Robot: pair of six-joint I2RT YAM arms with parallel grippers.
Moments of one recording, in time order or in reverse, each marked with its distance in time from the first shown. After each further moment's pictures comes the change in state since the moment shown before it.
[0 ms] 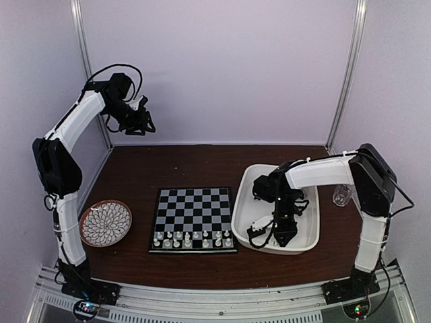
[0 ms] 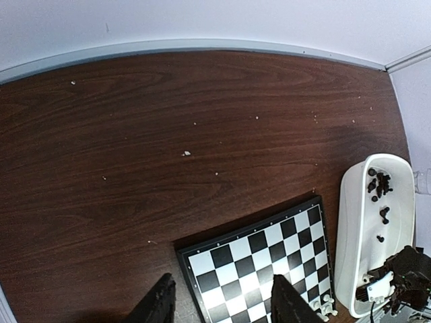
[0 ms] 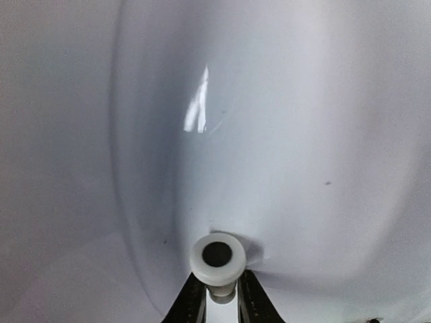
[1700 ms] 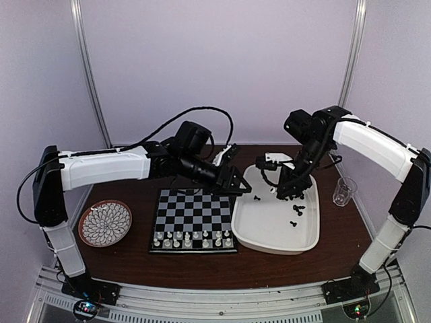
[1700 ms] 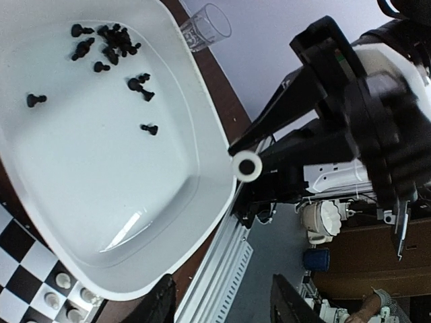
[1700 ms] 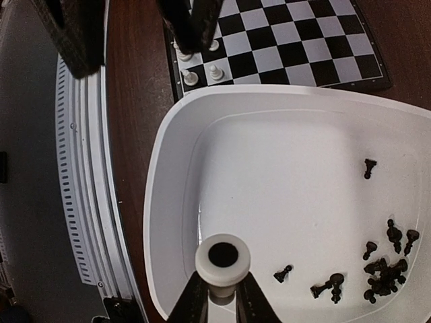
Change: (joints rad) left arm -0.682 -0.287 -0.833 0.933 0.325 -0.499; right arm -0.206 -0.253 0.383 -0.204 -0.350 -0.003
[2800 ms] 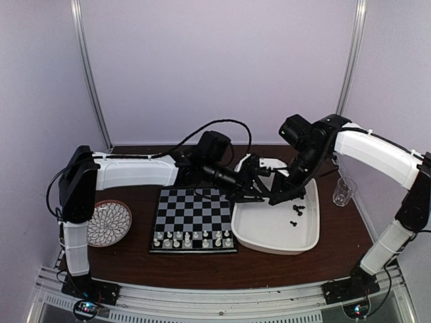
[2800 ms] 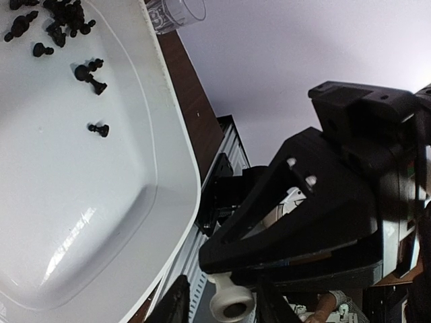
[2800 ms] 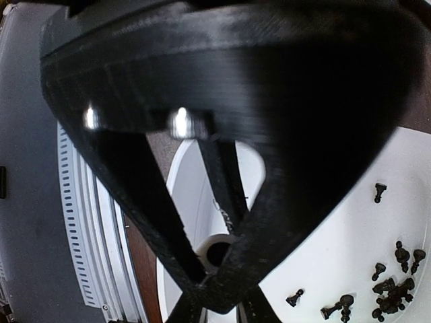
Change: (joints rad) left arm -0.054 0.227 0.124 0.215 0.147 -0.229; right arm 0.095 -0.077 -0.124 0.153 -0.014 0.106
